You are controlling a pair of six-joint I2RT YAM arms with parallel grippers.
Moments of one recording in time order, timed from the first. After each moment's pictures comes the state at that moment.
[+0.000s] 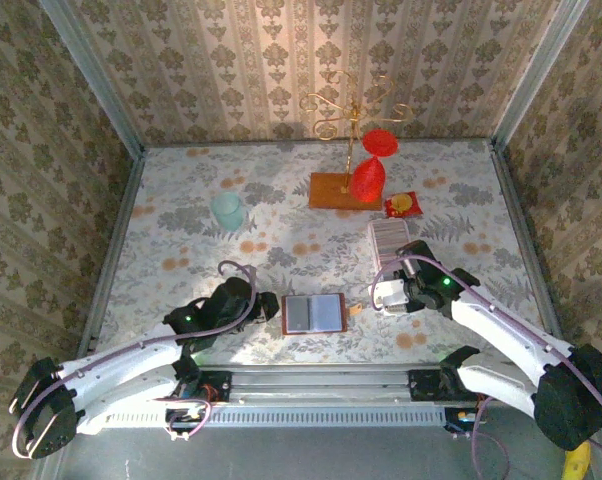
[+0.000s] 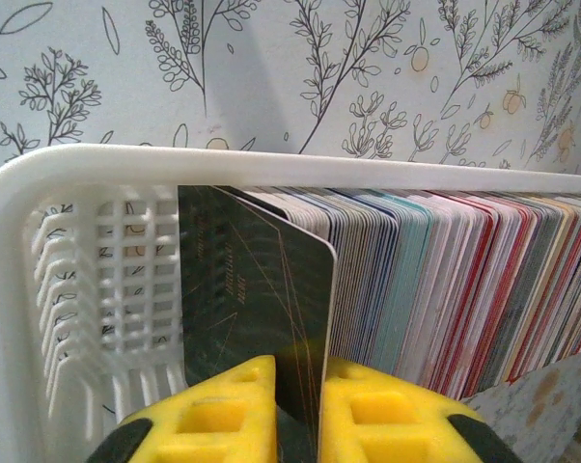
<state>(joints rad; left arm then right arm) -0.93 0.81 0.34 -0.26 -0.06 -0.96 0.46 1.02 0.59 -0.63 0.15 -1.36</state>
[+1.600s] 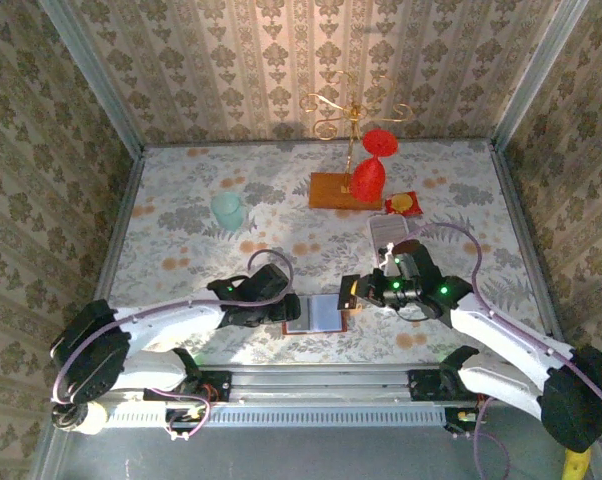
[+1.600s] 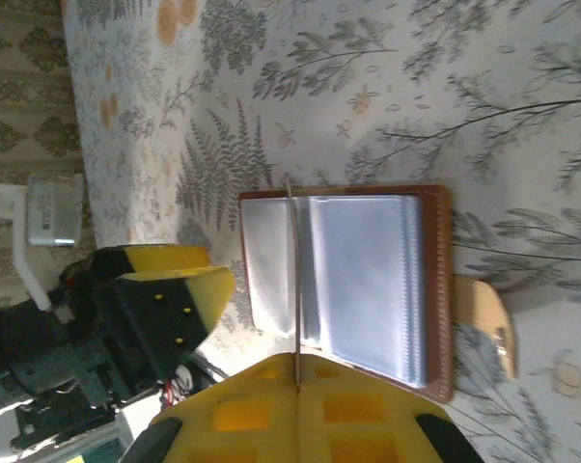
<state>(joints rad) -0.99 1.26 0.61 -0.48 -0.03 -0.95 0.55 1.01 0.53 -0.29 -0.43 0.94</state>
